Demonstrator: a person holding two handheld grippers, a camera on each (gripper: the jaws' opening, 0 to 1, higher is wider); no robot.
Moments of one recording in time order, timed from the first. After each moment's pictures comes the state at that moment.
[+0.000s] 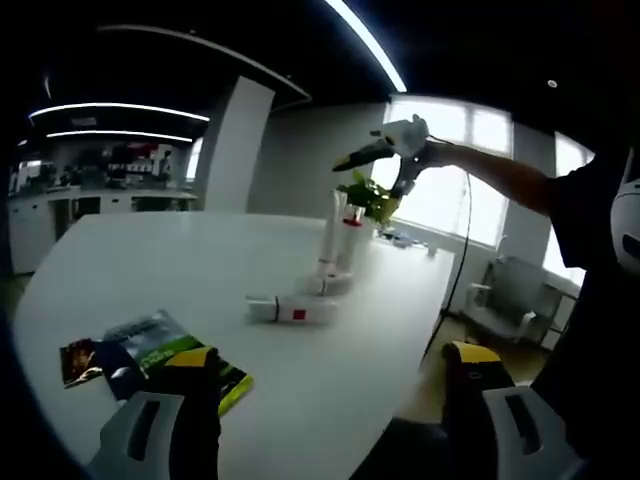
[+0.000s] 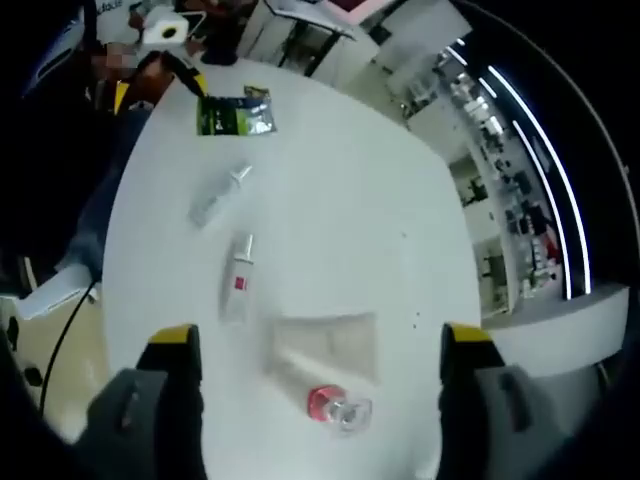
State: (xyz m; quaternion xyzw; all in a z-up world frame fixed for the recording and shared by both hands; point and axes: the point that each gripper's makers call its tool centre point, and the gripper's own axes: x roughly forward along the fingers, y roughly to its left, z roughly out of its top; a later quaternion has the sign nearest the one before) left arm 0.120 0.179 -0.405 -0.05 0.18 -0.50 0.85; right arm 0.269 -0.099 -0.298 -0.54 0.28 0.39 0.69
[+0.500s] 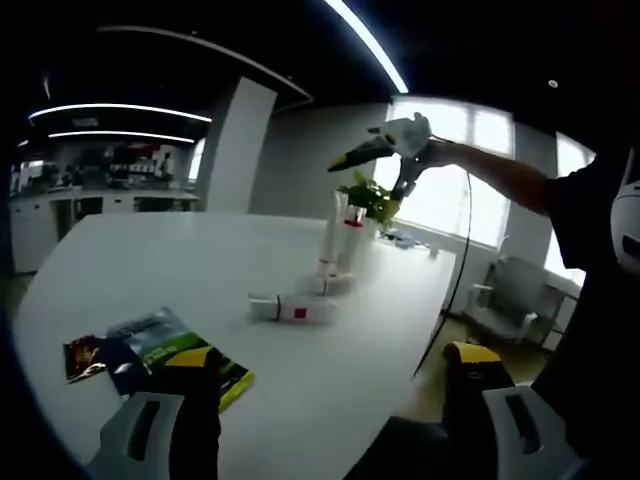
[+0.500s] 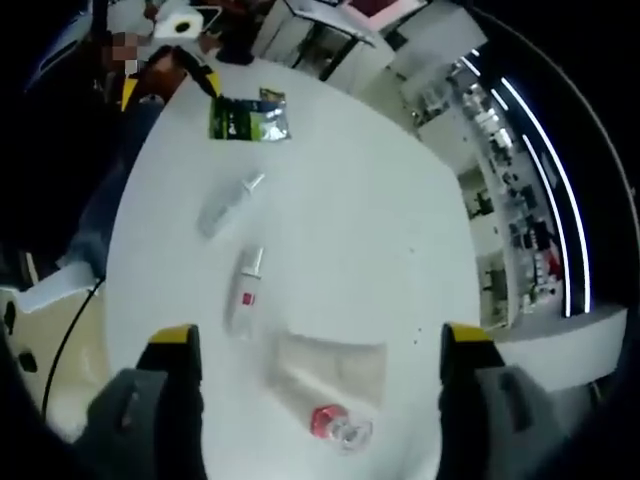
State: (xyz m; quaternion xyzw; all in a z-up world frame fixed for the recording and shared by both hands) left arm 0.119 0.184 -0.405 -0.06 0.18 -0.49 0.85; right arm 0.266 -0.075 -0.301 -0.55 0.27 0.41 0.67
